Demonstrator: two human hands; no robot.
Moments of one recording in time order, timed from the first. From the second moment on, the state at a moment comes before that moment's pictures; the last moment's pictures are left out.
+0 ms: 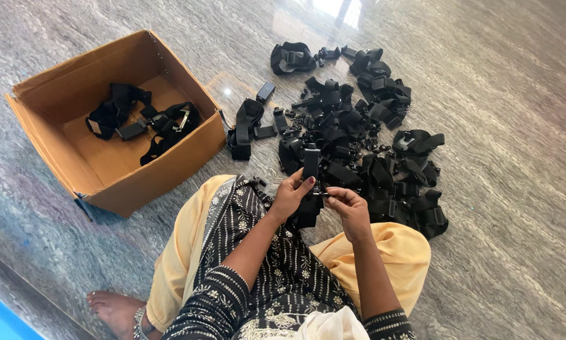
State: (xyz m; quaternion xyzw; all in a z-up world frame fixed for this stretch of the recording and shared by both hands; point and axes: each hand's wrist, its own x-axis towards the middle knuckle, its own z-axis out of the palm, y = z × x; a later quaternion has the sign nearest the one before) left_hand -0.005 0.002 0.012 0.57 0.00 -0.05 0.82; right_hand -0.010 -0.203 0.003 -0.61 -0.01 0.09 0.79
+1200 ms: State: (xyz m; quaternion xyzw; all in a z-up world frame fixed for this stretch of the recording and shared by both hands) left_hand 0.043 -0.009 -0.037 0.58 0.13 -0.06 0.80; right_hand 0.059 -0.210 -0.052 -0.58 0.00 0.17 0.80
